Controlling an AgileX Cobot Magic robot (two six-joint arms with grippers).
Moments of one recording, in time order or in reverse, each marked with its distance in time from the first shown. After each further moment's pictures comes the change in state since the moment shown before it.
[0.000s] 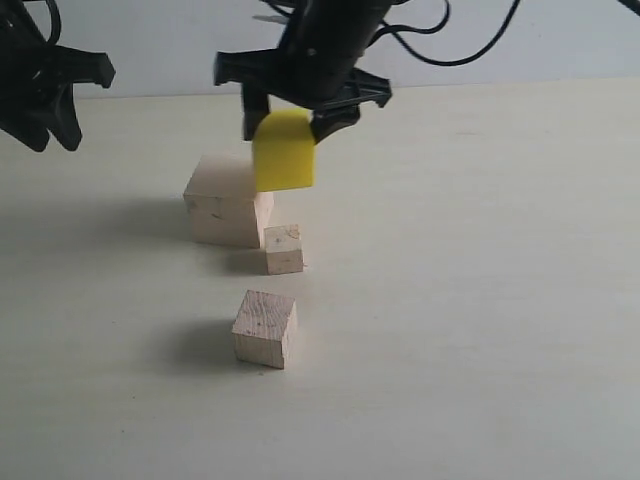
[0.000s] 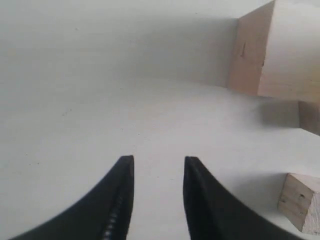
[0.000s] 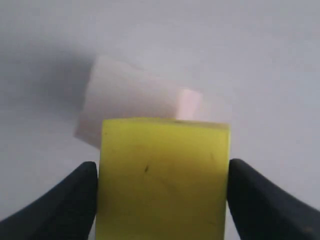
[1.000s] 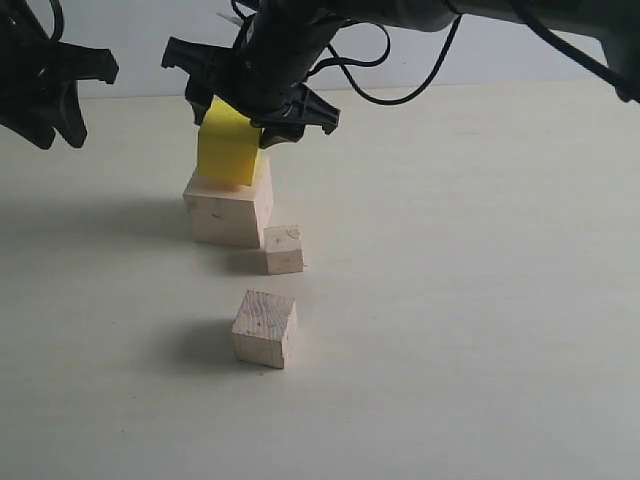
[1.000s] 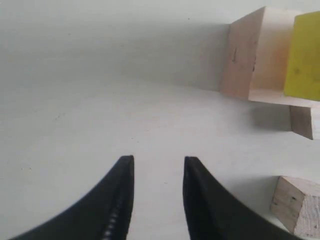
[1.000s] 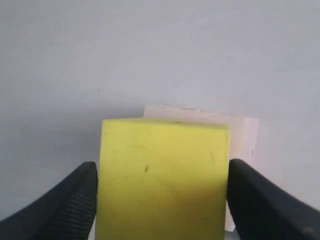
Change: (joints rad) left arm 0.000 0.000 0.000 -0.023 -0.014 0.002; right arm 0.075 0.044 0.000 -0.079 -0.217 0.388
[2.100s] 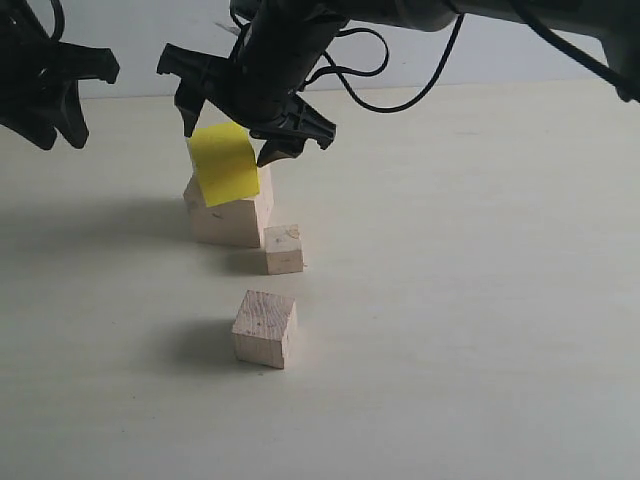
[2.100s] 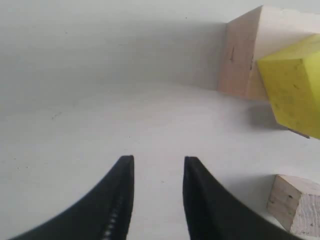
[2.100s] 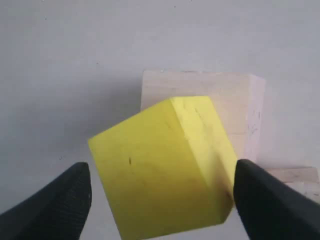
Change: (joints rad) left arm 0.000 0.000 0.000 -0.011 0.000 0.000; right arm 0.000 0.000 0.000 0.087 0.065 -0.003
